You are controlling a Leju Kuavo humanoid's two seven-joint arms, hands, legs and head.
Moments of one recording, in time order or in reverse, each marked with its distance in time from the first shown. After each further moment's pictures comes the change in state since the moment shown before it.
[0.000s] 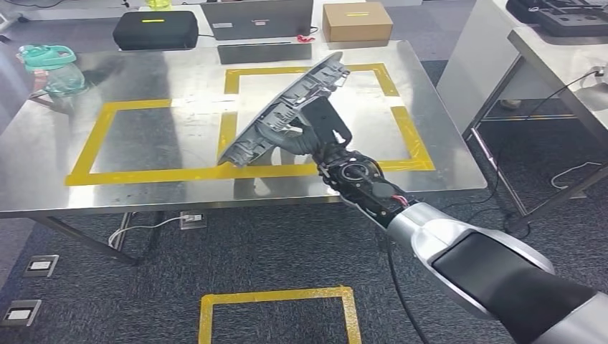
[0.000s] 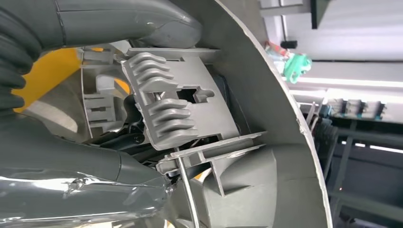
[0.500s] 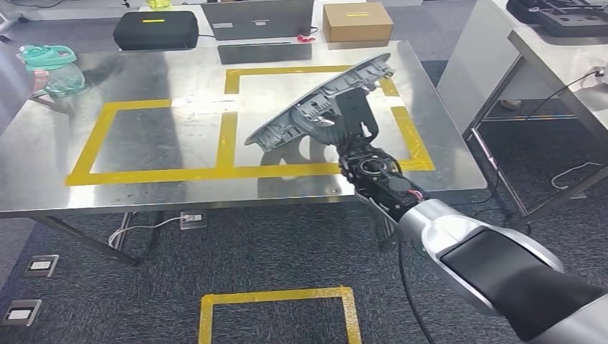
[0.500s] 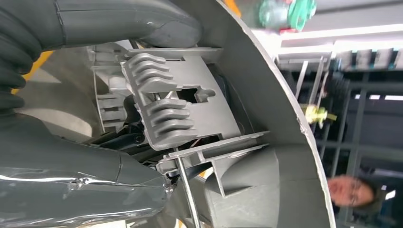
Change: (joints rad) left arm 0.002 0.006 -0.006 0.000 0.004 -0.002 -0.014; right arm -0.004 -0.042 -0.077 0.037 -0.039 -0.116 0.003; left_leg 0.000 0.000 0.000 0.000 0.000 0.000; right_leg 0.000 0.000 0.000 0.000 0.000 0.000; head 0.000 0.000
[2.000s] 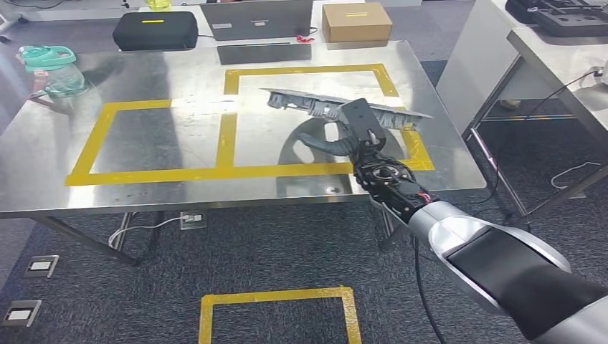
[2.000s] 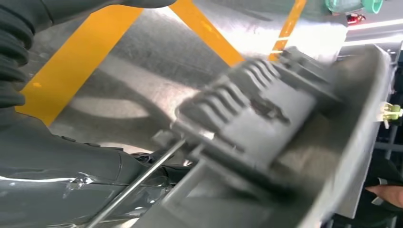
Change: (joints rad) left arm 0.000 0.008 -0.021 0.000 0.031 -0.024 -0.036; right arm 0.002 -0.025 0.021 0.124 -0.011 0.071 0.055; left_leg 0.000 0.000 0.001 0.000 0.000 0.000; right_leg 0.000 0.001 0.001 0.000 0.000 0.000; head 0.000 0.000
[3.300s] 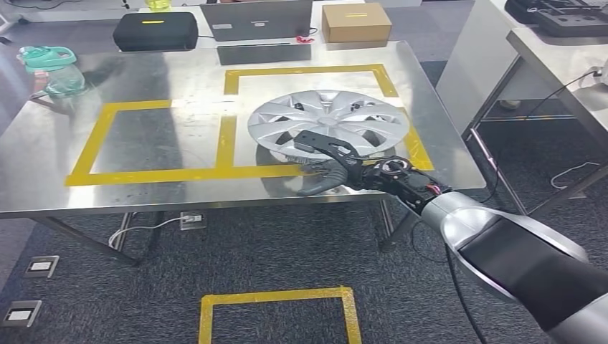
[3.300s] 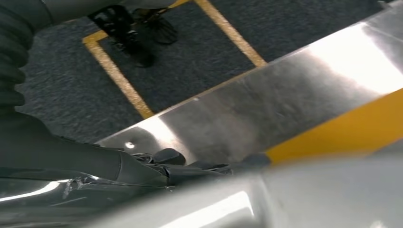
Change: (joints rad) left arm -0.011 0.012 -0.056 0.000 -0.016 -0.010 0.033; right arm -0.064 -0.078 0.176 0.030 -0.034 0.607 0.736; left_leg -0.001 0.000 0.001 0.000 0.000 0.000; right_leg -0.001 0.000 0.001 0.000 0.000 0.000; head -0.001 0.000
